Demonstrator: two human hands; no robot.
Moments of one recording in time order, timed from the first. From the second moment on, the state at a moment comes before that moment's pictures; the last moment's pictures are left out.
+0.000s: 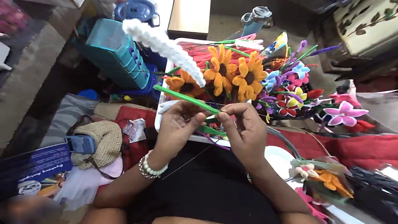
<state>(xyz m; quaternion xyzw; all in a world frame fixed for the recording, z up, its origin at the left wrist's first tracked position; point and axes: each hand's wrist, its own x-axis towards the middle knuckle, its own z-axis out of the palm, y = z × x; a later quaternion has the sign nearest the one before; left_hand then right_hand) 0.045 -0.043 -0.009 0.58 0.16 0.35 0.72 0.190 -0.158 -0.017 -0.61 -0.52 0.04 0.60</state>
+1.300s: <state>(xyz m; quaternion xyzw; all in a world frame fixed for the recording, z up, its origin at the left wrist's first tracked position) 0.047 -0.040 -0.012 0.61 0.14 0.40 0.67 0.182 -0.159 -0.013 -0.65 -0.57 -0.07 0.50</state>
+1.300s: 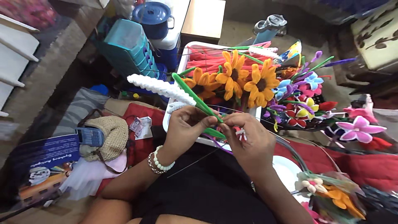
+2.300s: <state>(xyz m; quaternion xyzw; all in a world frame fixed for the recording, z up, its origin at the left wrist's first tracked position) 0.040 -0.039 -0.009 0.61 0.13 0.37 0.69 0.195 -0.161 -0.017 -0.58 -0.54 0.15 0.59</state>
